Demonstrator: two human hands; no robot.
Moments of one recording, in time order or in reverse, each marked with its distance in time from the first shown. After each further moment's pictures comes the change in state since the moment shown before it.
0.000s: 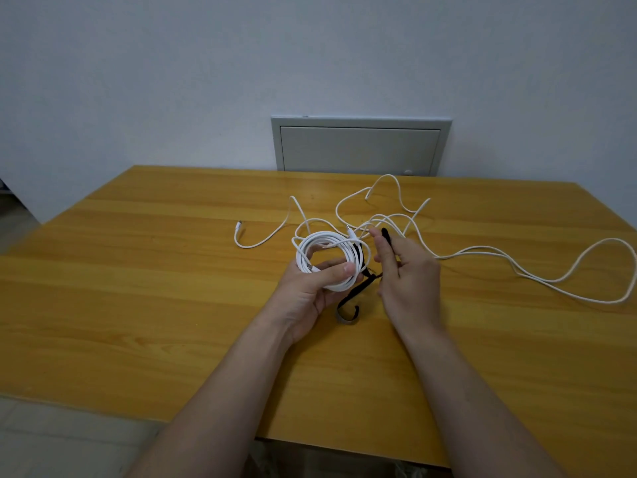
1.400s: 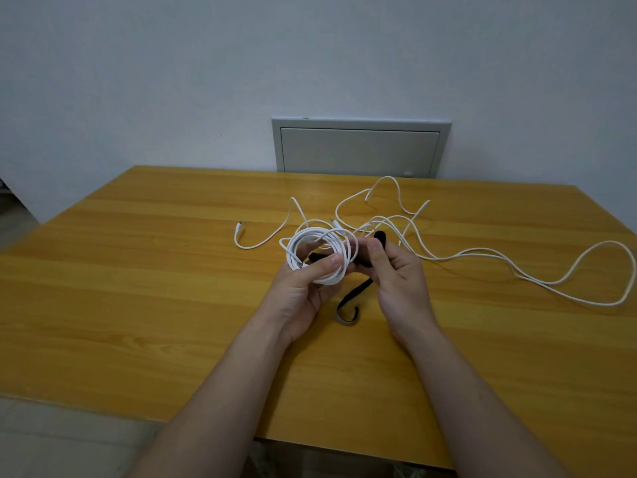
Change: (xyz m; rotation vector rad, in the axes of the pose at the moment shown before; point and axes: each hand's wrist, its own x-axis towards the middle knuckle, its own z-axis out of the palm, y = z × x) left_hand 0.002 0.004 -0.005 -0.117 0.031 0.037; right_hand -0.004 -0.019 0.006 0.721 -0.224 0.301
